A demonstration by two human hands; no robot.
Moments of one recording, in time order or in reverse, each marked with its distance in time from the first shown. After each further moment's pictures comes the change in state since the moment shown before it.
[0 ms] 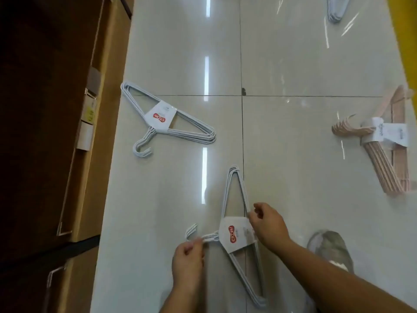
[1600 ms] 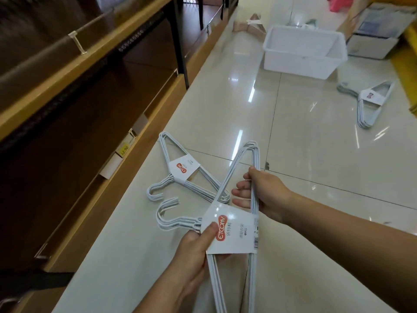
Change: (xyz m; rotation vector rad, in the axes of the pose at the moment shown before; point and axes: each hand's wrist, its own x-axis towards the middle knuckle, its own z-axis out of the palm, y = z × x) left_hand -0.016 0.169 0.053 -0.564 -0.487 0.275; right_hand 0.087 -0.214 -0.116 0.735 -0.446 -0.130
